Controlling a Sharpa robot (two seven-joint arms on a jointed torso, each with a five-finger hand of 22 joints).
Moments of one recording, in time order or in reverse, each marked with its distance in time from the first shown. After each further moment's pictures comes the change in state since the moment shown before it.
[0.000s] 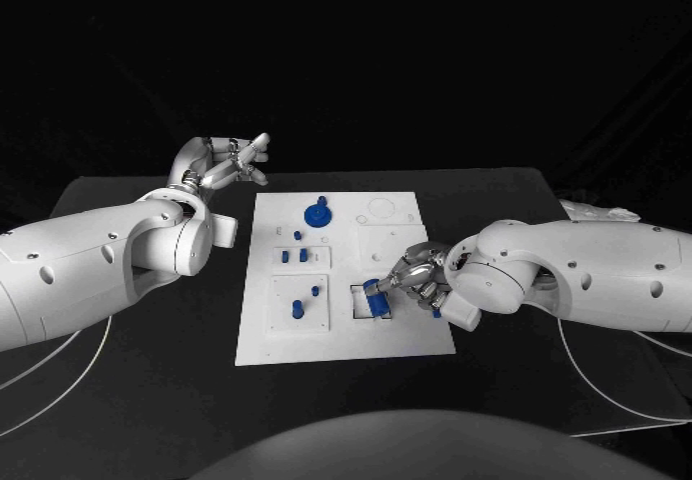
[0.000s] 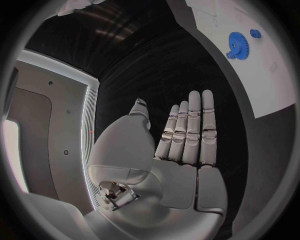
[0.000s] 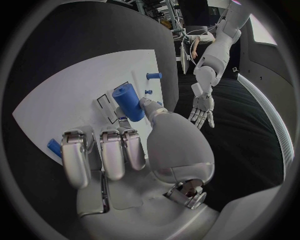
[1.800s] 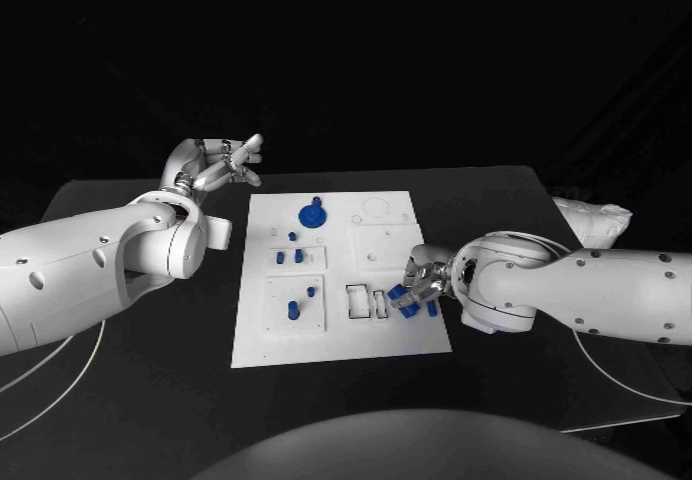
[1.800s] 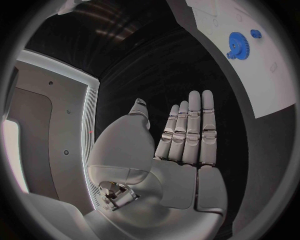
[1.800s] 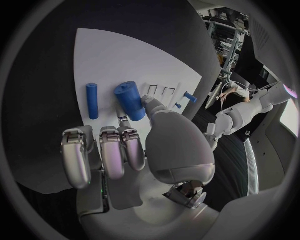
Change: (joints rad) left arm 0.000 -0.001 0.000 0.000 0.001 0.000 0.002; left_hand -0.004 -0.004 0.003 -0.003 0.000 0.000 0.000 0.000 0.000 0.000 0.000 0.000 0.000 0.000 0.000 0.000 0.002 0.000 -0.004 -0.004 0.000 0.002; right arm -0.046 -0.057 0.006 0.079 -0.686 0.043 -0.145; right_hand 0.046 -0.016 -0.046 0.018 0.044 -0.027 -0.023 0.071 0.096 0.002 0.001 0.000 0.000 0.000 0.000 0.000 0.001 0.000 0.000 0.000 0.000 0.001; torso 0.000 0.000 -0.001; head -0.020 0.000
